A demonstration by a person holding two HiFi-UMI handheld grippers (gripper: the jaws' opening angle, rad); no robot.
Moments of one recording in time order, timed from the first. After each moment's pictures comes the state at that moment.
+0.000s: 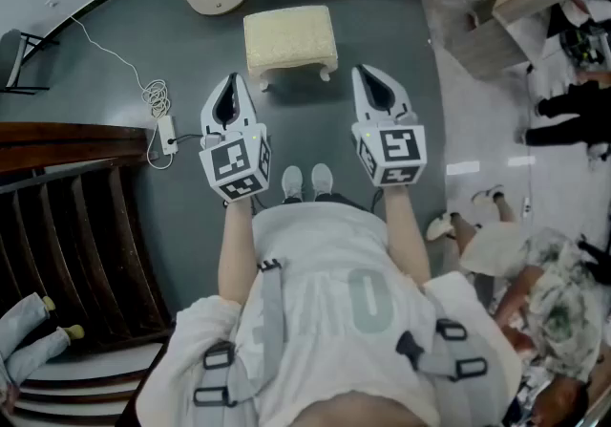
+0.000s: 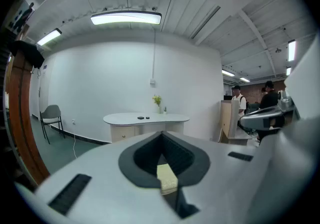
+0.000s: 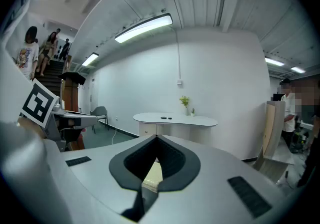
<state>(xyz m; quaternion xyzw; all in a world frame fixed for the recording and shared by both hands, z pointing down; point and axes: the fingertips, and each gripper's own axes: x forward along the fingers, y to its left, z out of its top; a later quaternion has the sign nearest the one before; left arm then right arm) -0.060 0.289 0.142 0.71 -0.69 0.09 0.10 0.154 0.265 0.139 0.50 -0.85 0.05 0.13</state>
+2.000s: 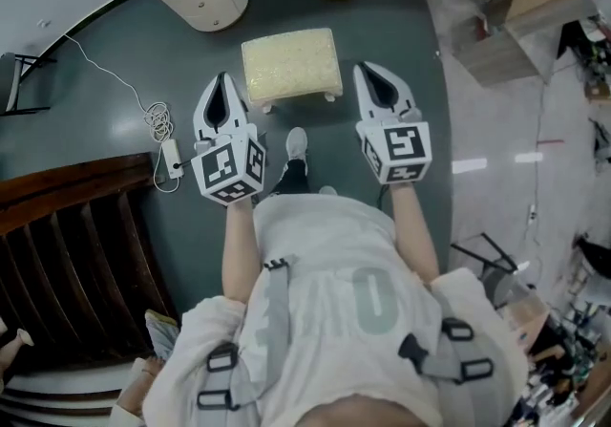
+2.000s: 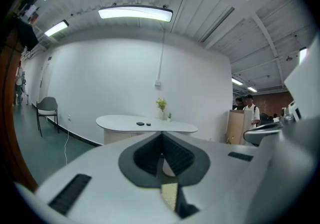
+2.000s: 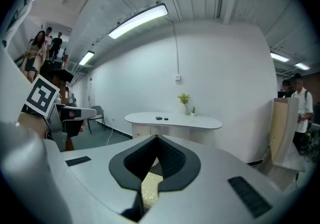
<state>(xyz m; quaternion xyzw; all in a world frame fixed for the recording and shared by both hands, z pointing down) -0.084 0.113 0.146 0.70 -0.70 0.04 0.11 0.148 0.090 0.159 0.49 -0.86 0.06 0.14</state>
